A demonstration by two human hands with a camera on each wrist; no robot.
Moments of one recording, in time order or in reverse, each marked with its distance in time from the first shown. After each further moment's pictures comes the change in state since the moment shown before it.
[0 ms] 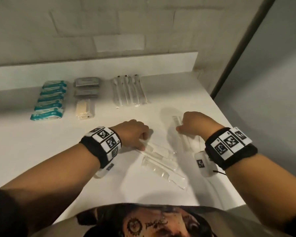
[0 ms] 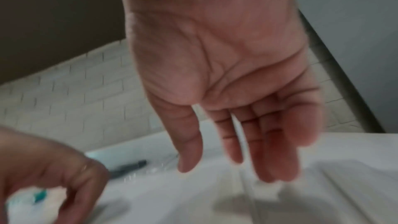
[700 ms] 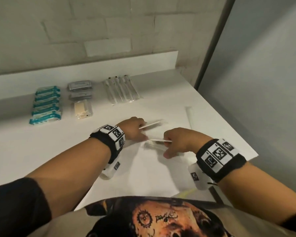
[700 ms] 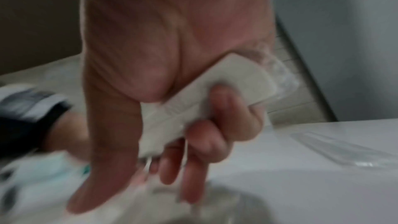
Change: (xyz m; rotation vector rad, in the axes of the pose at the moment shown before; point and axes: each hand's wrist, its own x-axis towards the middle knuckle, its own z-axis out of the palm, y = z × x) left_hand -0.026 0.012 0.011 -0.089 0.064 -0.022; right_hand -0.099 -0.034 0.056 0.087 -0.148 -0.172
